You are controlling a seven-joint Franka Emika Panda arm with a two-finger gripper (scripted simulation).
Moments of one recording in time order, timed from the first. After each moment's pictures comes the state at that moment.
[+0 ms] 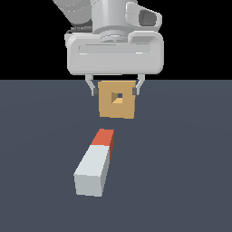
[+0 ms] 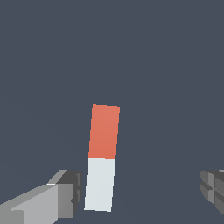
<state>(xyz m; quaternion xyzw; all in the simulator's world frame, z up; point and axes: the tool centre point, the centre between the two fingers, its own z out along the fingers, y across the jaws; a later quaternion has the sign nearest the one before) -0.002 -0.025 0.168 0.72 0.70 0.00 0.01</state>
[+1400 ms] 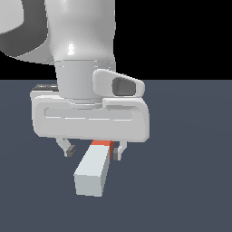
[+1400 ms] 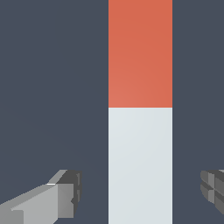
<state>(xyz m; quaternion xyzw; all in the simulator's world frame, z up) -0.045 -0.108 0.060 0.74 0.67 0.00 0.00</state>
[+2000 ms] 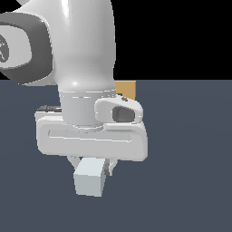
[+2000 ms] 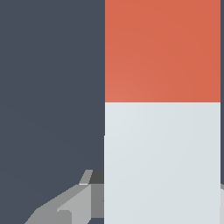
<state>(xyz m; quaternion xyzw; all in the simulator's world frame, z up) -0.044 -0.109 0.023 0.74 0.67 0.00 0.00</state>
